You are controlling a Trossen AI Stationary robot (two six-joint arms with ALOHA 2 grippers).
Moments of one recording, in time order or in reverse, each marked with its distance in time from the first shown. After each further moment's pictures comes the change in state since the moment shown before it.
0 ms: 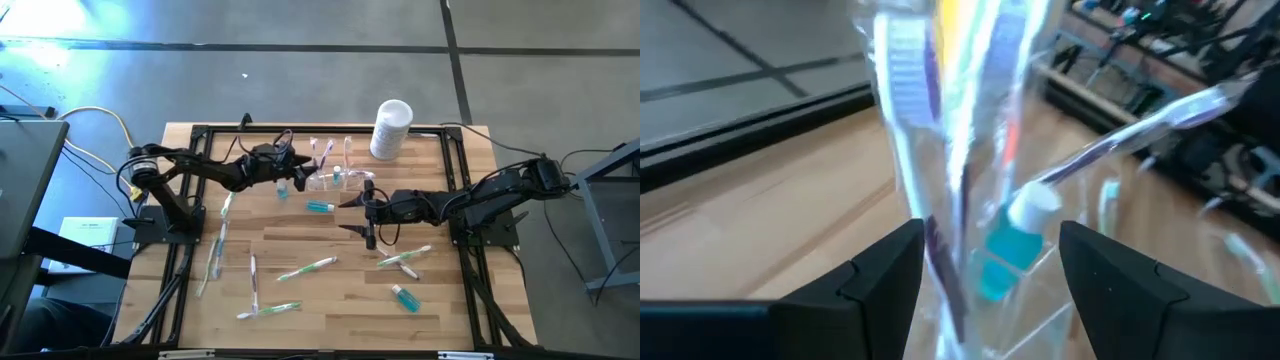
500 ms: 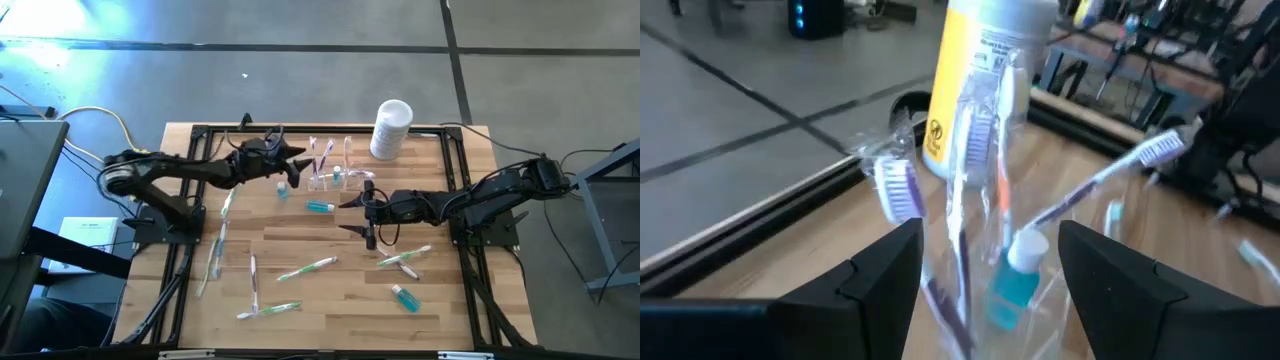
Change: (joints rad) left arm -0.001 -0.211 0.001 -0.164 -0.054 0.141; right arm 0.000 0.000 0.000 -0.012 0.000 0.003
